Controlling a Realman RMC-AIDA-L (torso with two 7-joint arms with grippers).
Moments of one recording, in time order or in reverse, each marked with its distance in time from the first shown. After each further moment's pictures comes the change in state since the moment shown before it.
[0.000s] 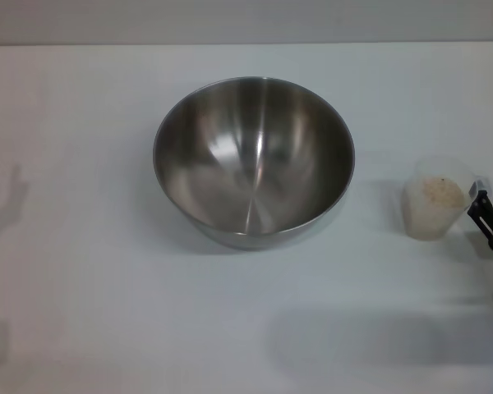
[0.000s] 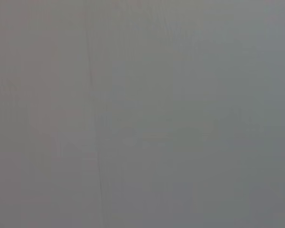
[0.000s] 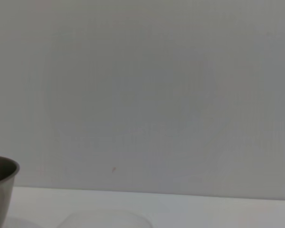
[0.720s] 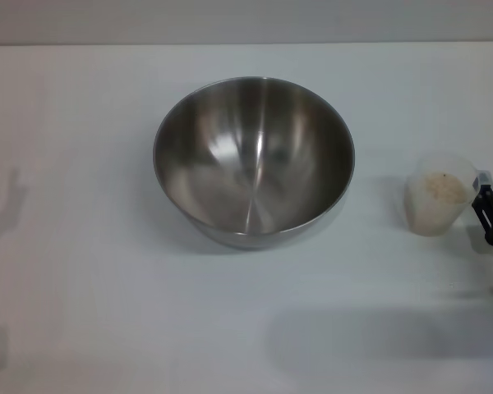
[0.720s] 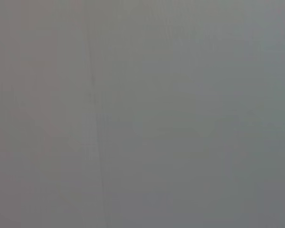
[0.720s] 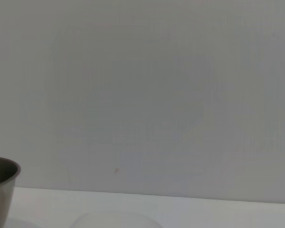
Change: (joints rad) left arm 0.014 -0.002 0.007 0.001 -0.001 0.009 0.000; right arm 0.019 -0.001 0.000 -0.004 0.001 0.012 0.000
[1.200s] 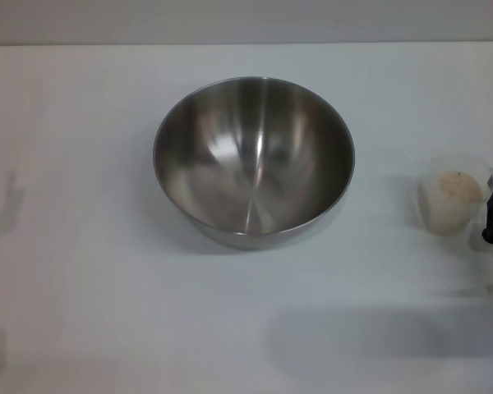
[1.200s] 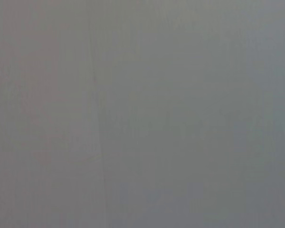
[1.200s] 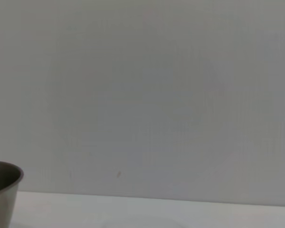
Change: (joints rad) left arm 0.010 0.000 0.001 -0.001 0.000 0.002 0.000; right arm 0.005 0.003 0.001 0.003 0.000 -0.005 0.000
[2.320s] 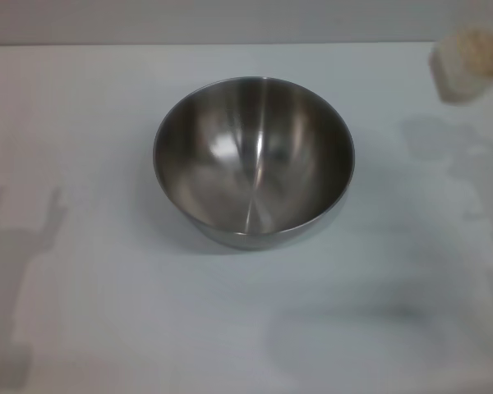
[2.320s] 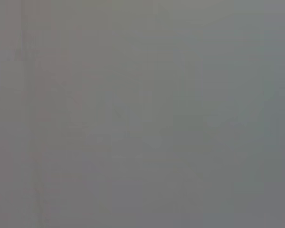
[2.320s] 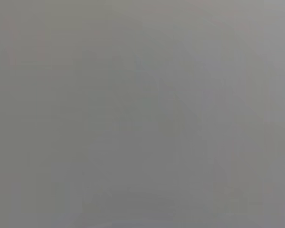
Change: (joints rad) left arm 0.003 -0.004 0.180 0.056 0.000 -0.037 -0.001; right arm 0.181 -0.005 0.081 -0.002 0.001 -0.342 -0.135
